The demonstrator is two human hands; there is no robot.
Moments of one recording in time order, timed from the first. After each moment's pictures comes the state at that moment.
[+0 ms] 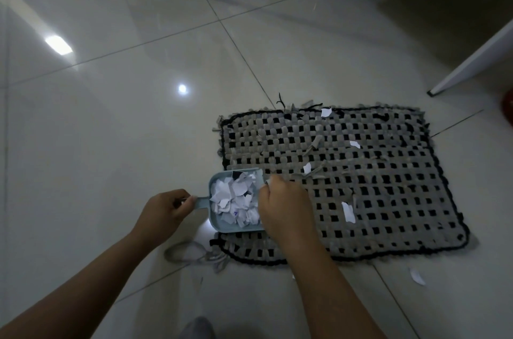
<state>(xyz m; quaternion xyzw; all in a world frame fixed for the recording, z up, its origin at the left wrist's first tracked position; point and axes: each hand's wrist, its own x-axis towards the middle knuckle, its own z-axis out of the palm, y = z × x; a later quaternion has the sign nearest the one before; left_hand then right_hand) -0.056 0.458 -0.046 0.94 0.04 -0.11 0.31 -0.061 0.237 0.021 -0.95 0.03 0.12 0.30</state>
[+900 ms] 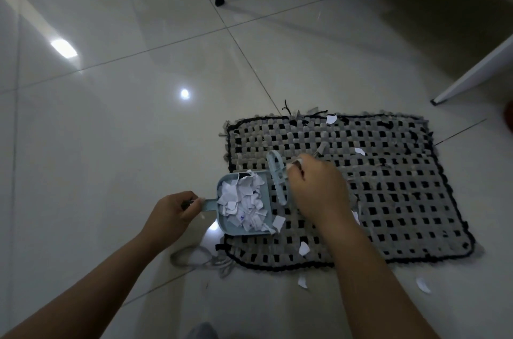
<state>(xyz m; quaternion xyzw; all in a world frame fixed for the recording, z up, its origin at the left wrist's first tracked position) -0.054 0.456 -0.044 0.93 0.05 -0.11 0.36 -0.036 0.208 0.041 -0.95 0.03 0.05 0.30</state>
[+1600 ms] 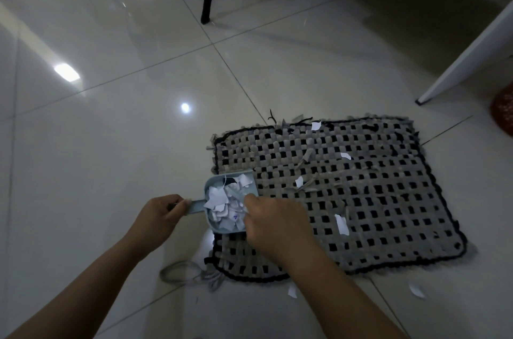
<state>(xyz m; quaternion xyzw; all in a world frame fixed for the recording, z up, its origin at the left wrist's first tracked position) -0.039 0.437 -0.008 0.92 0.08 -0.12 0.36 -0.061 0.225 0.043 -0.97 -0.16 0.01 0.16</state>
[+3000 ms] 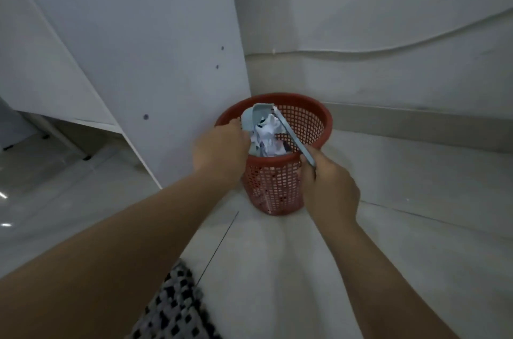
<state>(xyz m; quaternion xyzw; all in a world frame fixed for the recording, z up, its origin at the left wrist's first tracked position) 0.090 -0.228 0.152 0.92 -0.35 0.13 0.11 -0.032 -0.307 0.089 -0.82 0.37 -0.35 0.26</state>
